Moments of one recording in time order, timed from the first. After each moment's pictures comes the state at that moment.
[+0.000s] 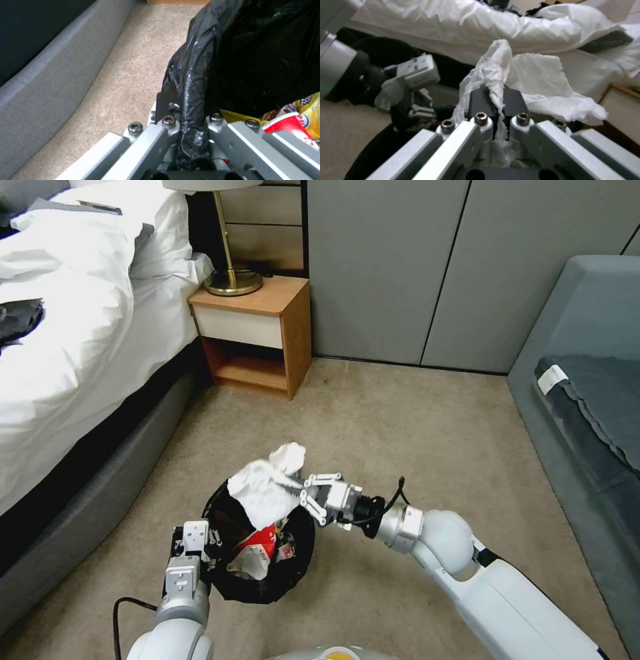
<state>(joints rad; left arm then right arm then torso) 1.74 -1.51 -0.53 -2.20 0.06 0.42 -0.20 -1.01 1.06 -0.12 1.87 0.21 0.24 -0.58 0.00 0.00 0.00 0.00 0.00</state>
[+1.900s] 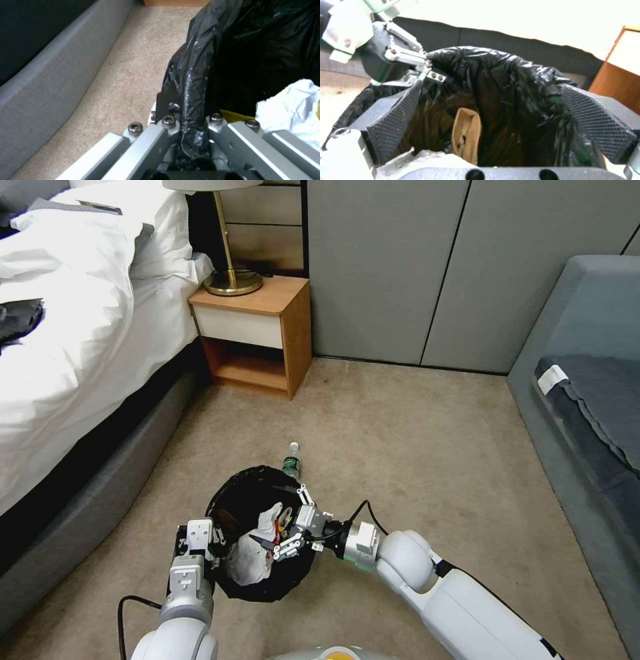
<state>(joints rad) 1.74 -1.51 -0.52 -2.20 0.06 0.42 -0.20 -1.01 1.15 -0.18 1.69 0.18 0.18 -0.50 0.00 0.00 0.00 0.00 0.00</state>
